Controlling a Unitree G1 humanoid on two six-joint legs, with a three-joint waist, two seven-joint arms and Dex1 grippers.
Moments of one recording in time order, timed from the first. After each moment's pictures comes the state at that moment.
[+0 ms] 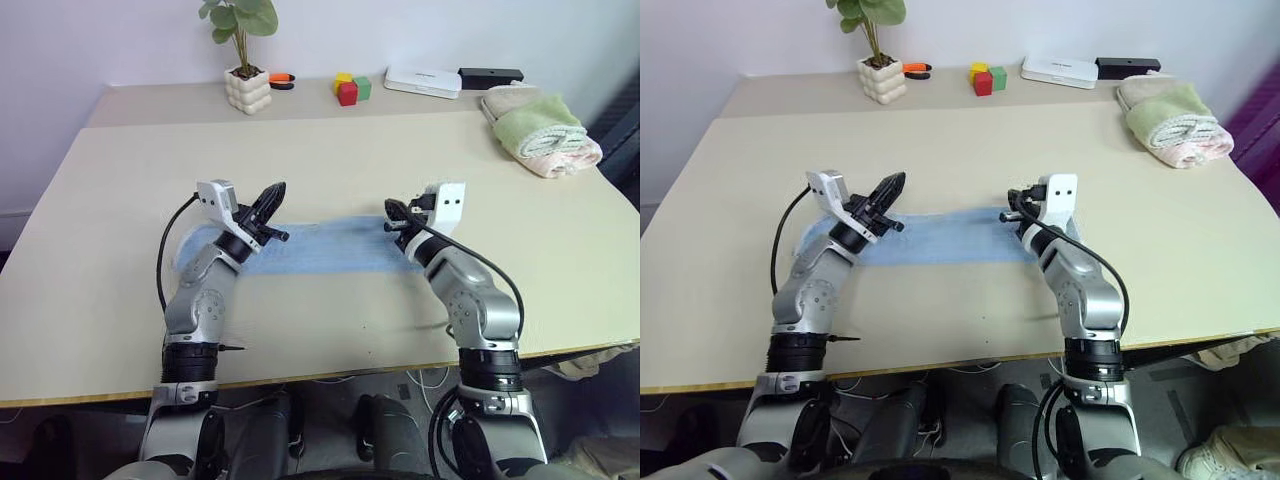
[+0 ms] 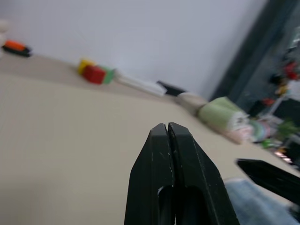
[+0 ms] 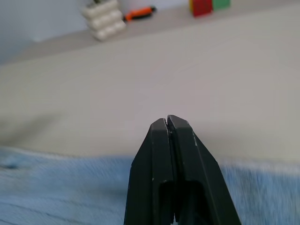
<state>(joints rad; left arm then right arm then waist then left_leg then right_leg) -0.45 0.10 0.16 0.16 -0.49 0.21 -0.51 -0.42 -0.10 -0.13 -0.05 0.31 0.54 0.22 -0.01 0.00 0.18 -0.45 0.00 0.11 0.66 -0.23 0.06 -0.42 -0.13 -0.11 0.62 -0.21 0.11</state>
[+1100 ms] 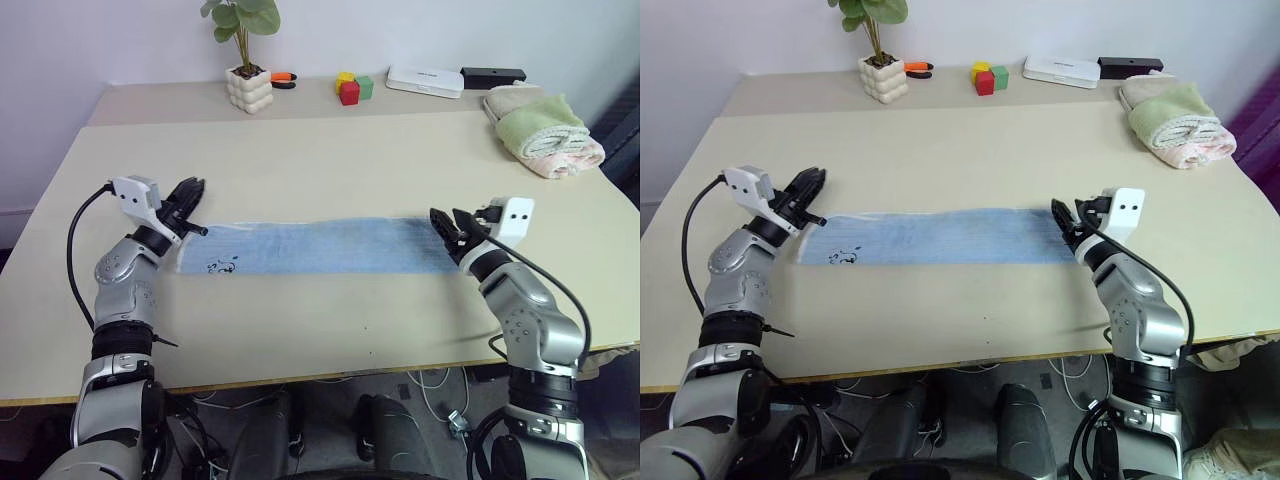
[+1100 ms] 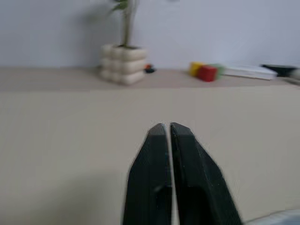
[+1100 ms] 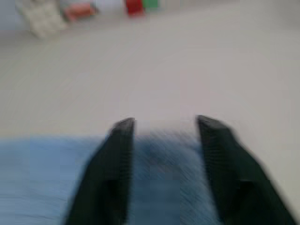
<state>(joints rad) -0.56 0.45 0.28 0.54 -0.42 -0.10 -0.78 -0.29 -0.27 -0.34 -0.18 0.54 0.61 0.30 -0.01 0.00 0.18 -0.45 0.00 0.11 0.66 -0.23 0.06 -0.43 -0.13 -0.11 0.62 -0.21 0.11</state>
